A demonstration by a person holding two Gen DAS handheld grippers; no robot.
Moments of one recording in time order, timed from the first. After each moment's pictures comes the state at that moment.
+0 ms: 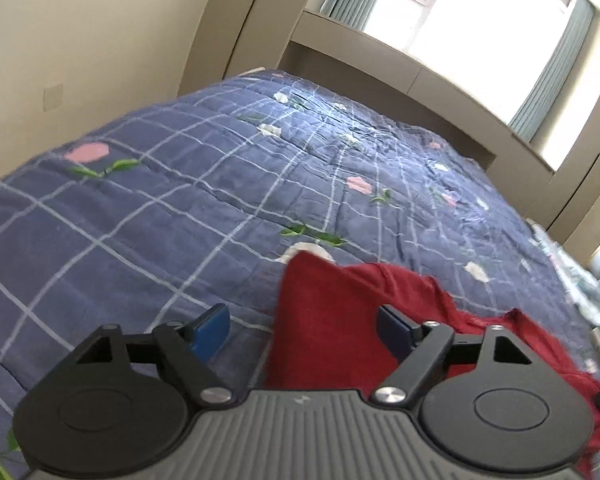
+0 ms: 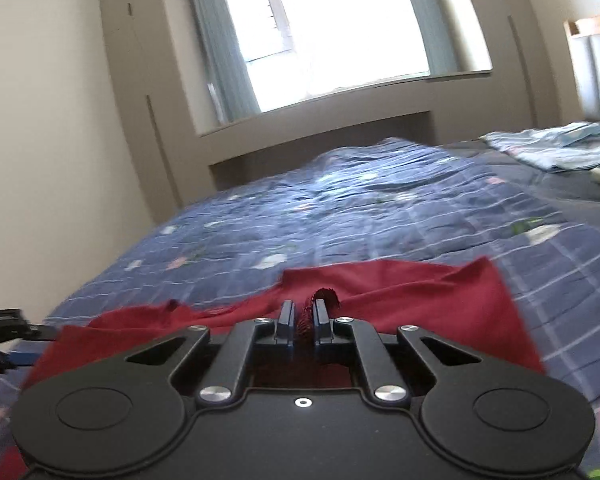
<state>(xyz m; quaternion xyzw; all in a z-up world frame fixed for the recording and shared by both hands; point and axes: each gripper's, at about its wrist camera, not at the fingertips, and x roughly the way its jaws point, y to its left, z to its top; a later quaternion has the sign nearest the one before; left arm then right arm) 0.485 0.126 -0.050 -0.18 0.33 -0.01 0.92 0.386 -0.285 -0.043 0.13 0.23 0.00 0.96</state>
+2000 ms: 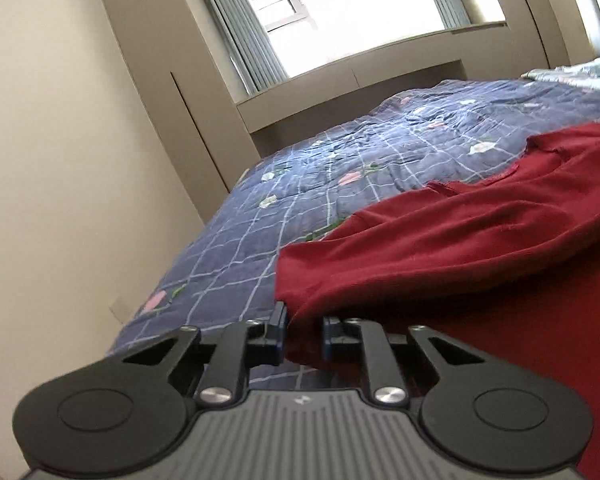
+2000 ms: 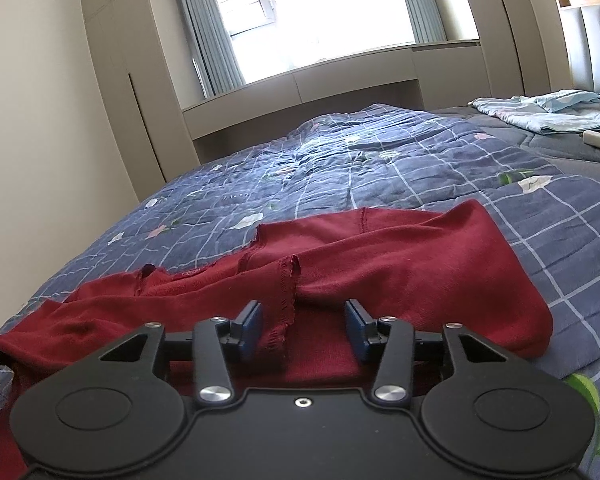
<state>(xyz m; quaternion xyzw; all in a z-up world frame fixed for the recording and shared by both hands) 0.409 0.030 -0.067 0.22 0.23 0.06 0.95 0.396 -0.292 -0.074 0.14 0.27 0.00 0.95</state>
